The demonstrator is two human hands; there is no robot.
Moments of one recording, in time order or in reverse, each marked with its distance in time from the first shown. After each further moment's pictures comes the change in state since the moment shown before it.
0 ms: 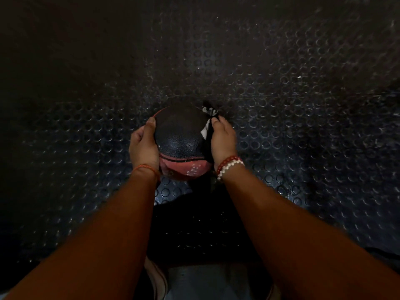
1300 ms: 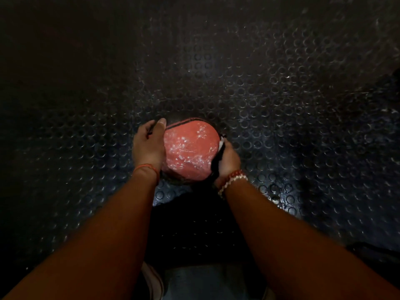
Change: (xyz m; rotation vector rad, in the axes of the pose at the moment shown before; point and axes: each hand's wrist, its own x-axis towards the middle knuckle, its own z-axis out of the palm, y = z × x) left_hand -0.014 0.006 0.023 0.253 -0.095 0.093; right_hand -0.009 0.022 -0.039 0.368 0.066 0.494
